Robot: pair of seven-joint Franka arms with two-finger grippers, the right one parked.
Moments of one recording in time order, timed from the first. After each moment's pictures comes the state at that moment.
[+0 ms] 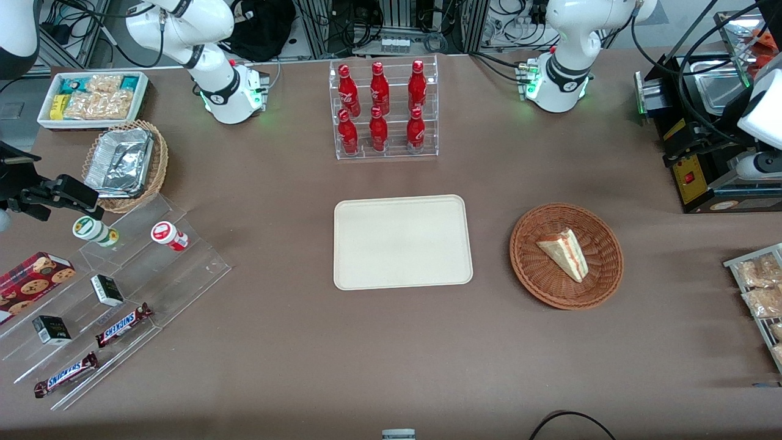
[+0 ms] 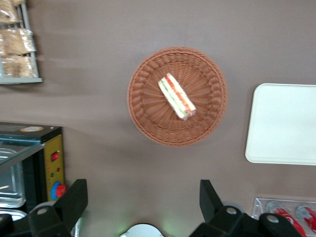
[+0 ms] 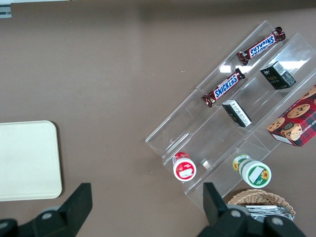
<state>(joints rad) 0.07 -0.01 -0.13 -1.49 0.02 1.42 -0.14</state>
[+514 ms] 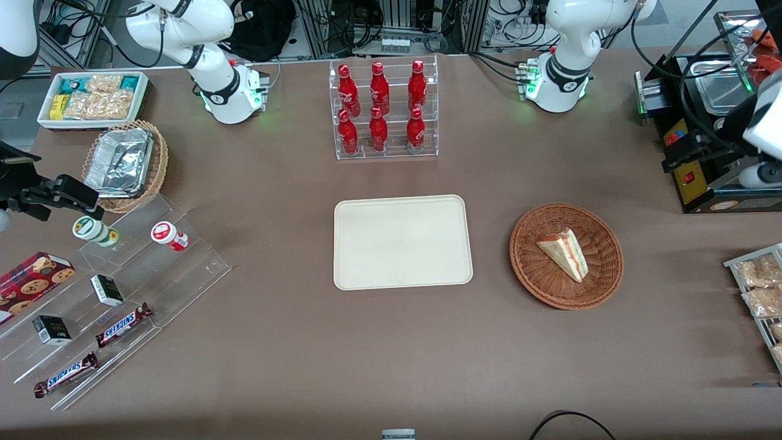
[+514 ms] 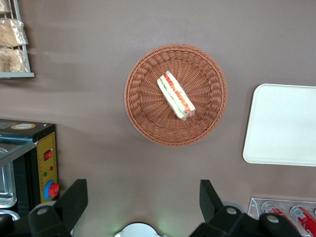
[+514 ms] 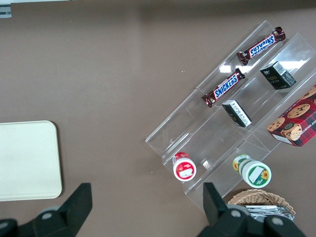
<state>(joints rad) 0.09 0.04 -0.13 -1.51 0.00 1.44 -0.13</state>
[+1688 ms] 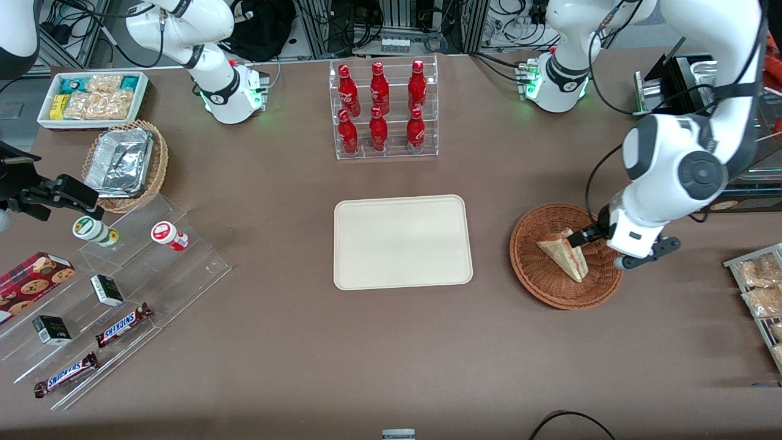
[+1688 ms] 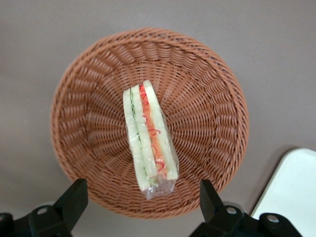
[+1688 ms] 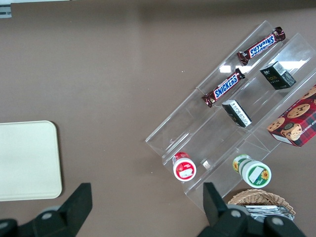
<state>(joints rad) 0.09 0.17 -0.23 -2.09 0.00 2.20 -0.57</state>
